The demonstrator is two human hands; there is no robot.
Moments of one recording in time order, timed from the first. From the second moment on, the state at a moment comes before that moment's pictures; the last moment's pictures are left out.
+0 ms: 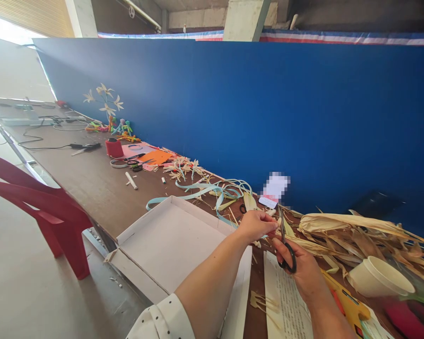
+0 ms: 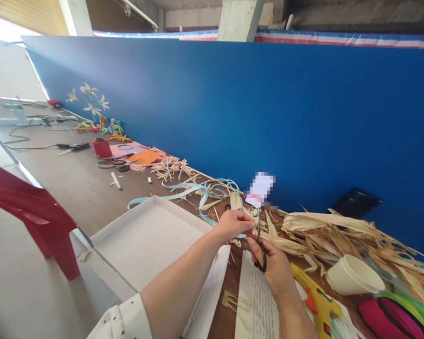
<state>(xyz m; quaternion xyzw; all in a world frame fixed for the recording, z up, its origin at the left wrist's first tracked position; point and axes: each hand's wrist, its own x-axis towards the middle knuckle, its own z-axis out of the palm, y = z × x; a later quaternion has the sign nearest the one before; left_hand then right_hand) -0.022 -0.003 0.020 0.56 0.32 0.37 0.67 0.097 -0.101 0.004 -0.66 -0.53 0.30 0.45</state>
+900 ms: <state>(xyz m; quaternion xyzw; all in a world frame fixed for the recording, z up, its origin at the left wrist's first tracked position) -0.019 0.001 0.011 0.59 0.33 0.39 0.63 0.098 -0.099 0.001 -0.65 -0.52 0.31 0.46</state>
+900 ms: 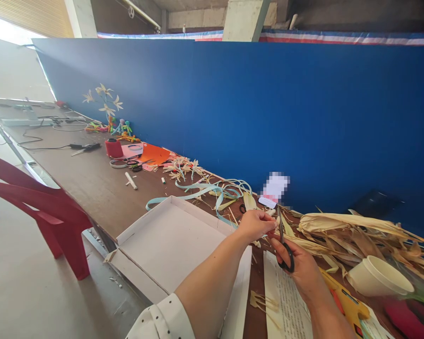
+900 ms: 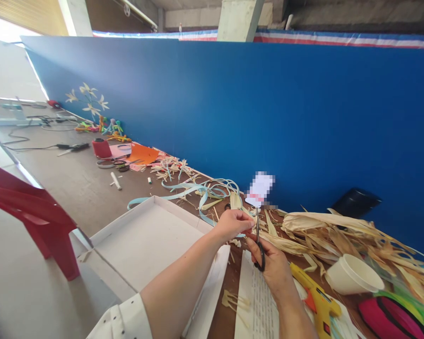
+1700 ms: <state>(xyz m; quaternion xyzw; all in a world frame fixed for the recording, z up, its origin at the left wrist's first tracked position) -0.022 -0.002 0.018 0.59 0.35 0.40 0.62 0.092 -0.102 0.011 -0.66 -0.51 0.32 0.46</state>
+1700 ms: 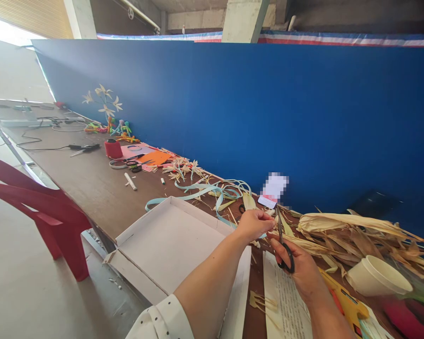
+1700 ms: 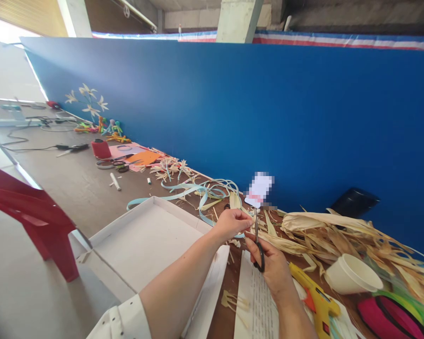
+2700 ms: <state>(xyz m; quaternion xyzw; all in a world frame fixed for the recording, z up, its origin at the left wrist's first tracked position) -0.023 -0.002 0.020 0.55 0.34 0.41 0.65 0.103 -0.097 0.003 -0.69 -0.43 0.29 0.51</state>
